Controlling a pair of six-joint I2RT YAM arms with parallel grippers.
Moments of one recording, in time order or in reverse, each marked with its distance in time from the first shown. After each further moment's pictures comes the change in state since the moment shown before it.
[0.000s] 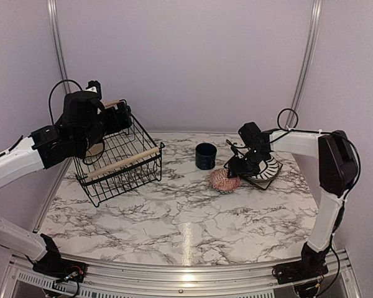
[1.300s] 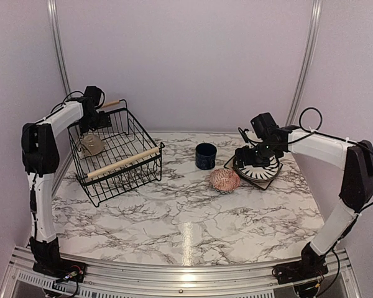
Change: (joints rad) left arm 0.671 0.974 0.887 -0.527 0.364 0.153; right arm 0.000 -0.251 -0.106 0.064 0.095 0.036
